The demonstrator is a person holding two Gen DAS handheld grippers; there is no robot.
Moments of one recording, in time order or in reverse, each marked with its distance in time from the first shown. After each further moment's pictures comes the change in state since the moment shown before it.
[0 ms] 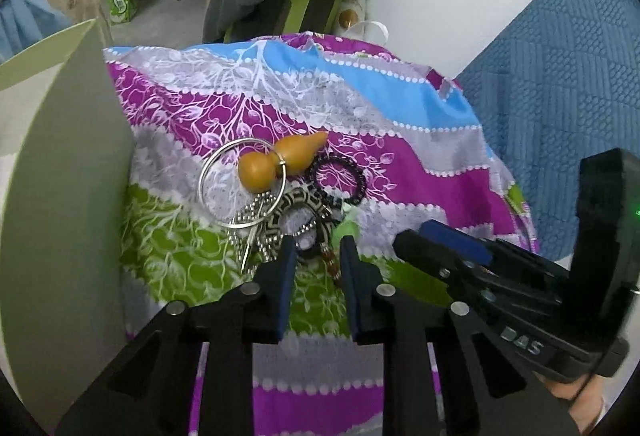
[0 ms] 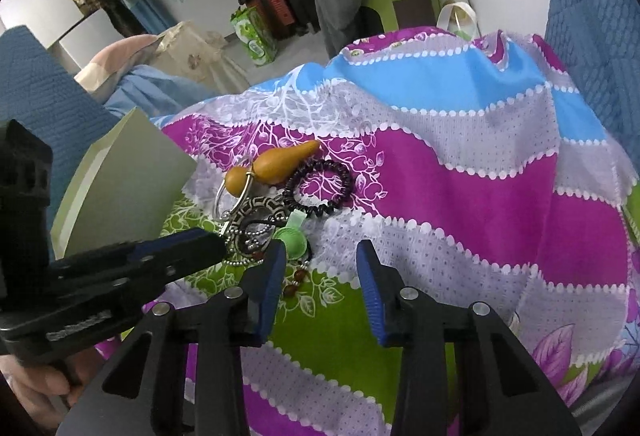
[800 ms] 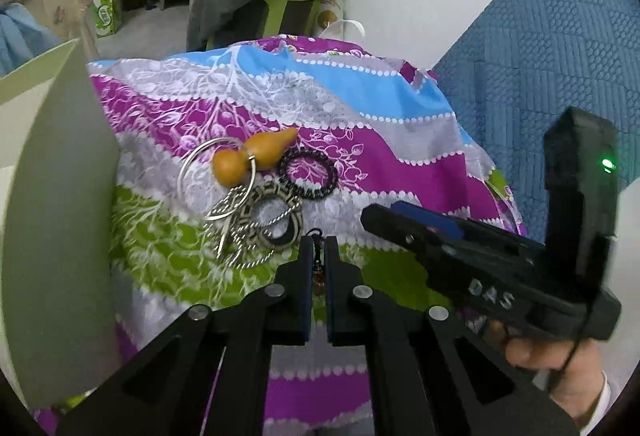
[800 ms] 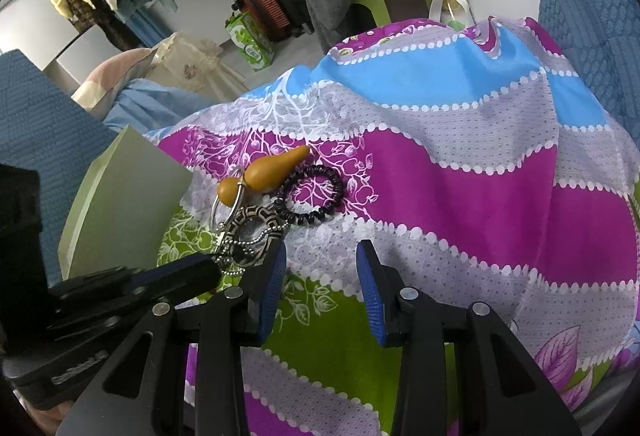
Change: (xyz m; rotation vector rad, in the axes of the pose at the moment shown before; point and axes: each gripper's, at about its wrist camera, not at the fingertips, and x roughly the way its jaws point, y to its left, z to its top) left arm -0.020 -0.015 -0.012 0.053 -0.014 -0.036; right arm 0.000 -0.008 0.003 0.040 0.003 0.022
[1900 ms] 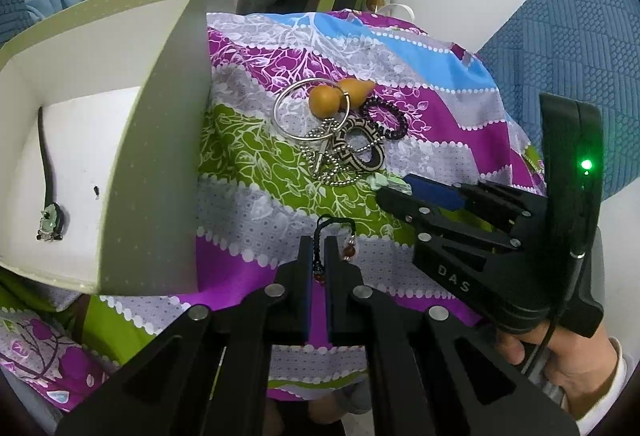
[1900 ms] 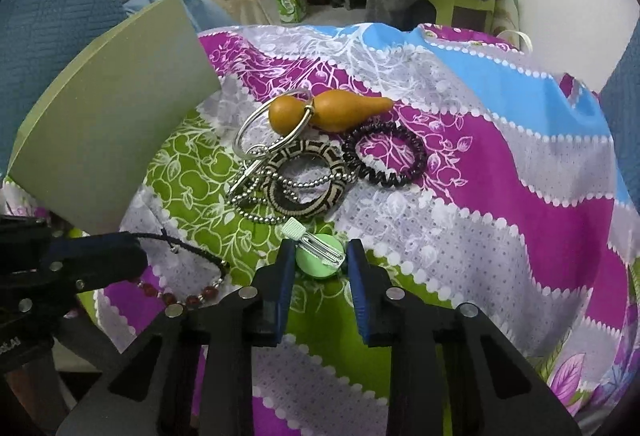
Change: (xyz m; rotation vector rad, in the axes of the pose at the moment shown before) left arm -0.022 0.041 -0.041 -0.072 0.061 0.109; right arm 0.044 0.065 -0.030 -0.325 0.101 -0.151
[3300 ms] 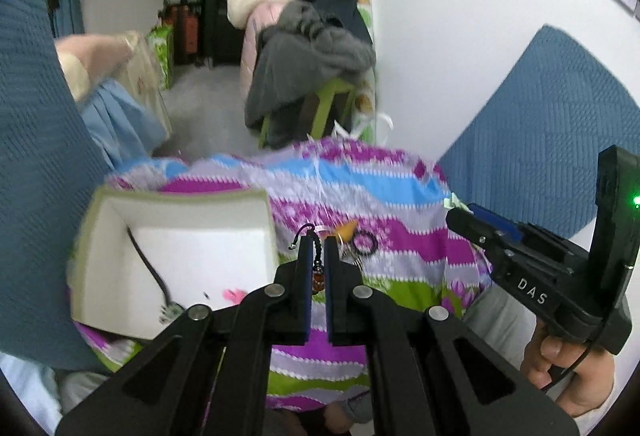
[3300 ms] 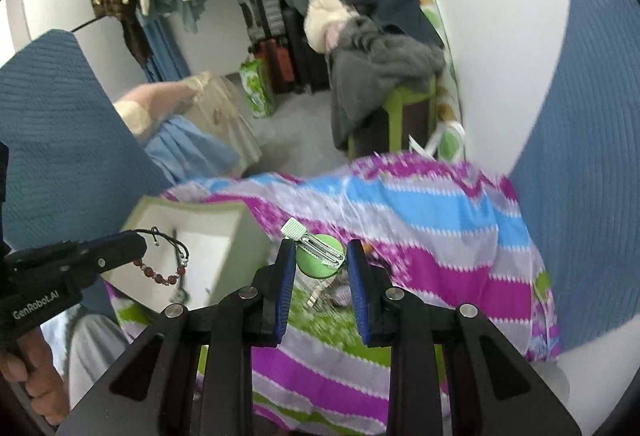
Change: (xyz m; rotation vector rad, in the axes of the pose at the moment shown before) left arm -0.187 0.017 0.074 0.048 -0.251 -0.008; right arm -0.192 0.053 0.083 0.169 -0.288 -0.063
